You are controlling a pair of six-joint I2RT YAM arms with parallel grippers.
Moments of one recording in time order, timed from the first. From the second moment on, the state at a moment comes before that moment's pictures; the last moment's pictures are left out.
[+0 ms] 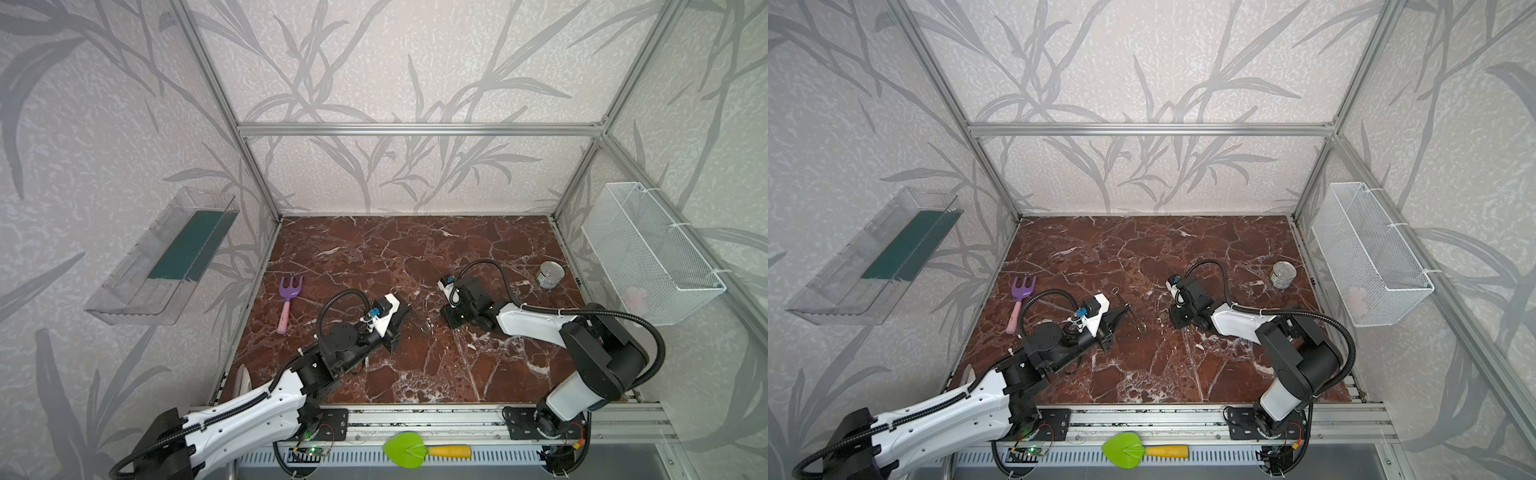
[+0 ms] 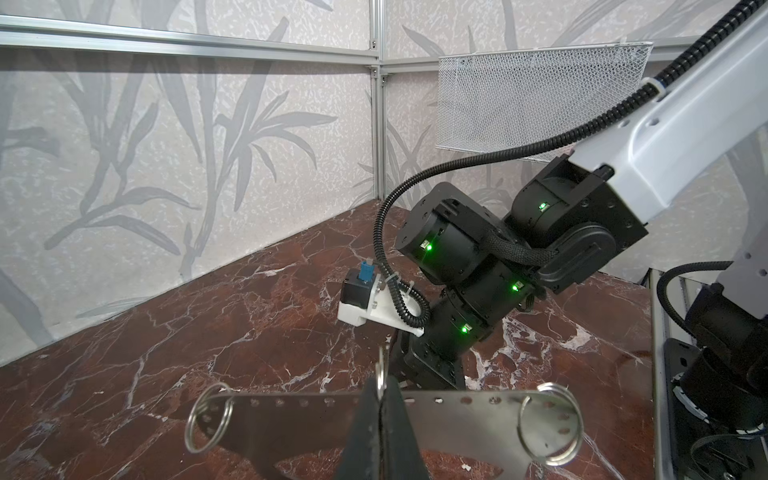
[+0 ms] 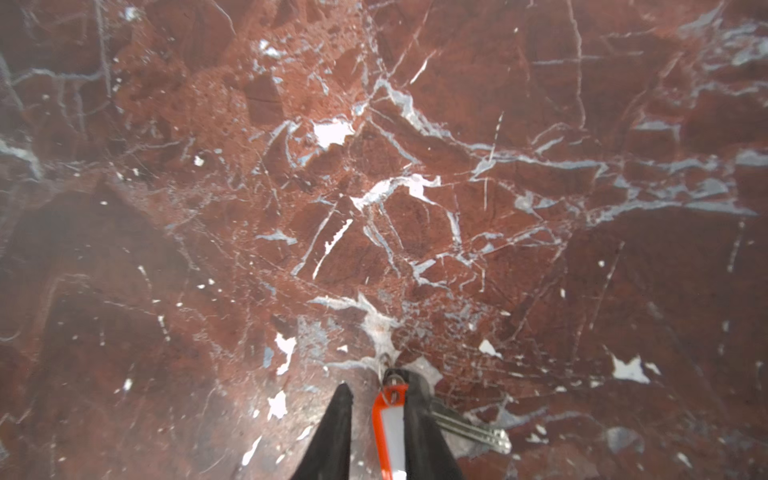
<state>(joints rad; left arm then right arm) -0.92 0.78 0.36 0.40 -0.06 0.01 0.62 1.63 0.75 -0.03 -0.09 0.17</state>
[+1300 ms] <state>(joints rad) -0.93 0.86 0.40 0.34 -0.08 0.08 0.62 1.02 0.82 -0.28 -0.30 0.08</state>
